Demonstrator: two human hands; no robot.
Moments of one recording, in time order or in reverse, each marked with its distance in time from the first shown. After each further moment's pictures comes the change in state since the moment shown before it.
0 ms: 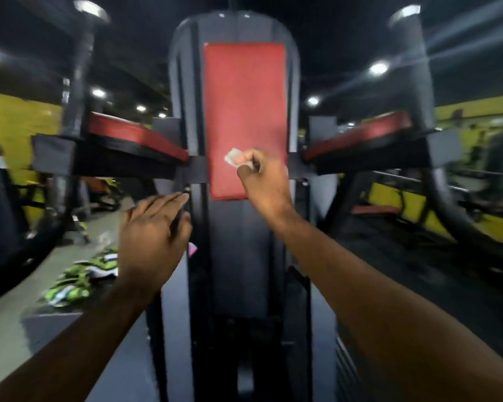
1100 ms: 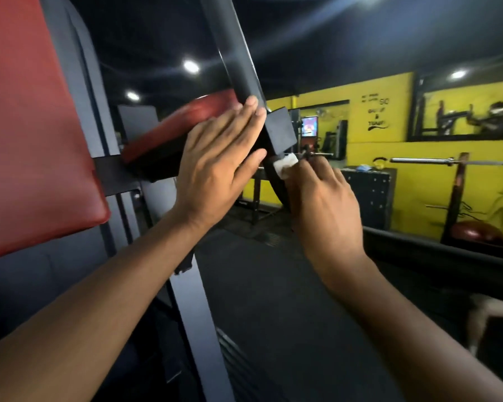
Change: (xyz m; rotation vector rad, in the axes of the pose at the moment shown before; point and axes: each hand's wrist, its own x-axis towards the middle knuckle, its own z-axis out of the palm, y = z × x) left_hand 0.121 0.333 0.171 -0.907 0.485 0.631; right_hand -0.070 0.063 -0.282 -1.442 0.403 -0.001
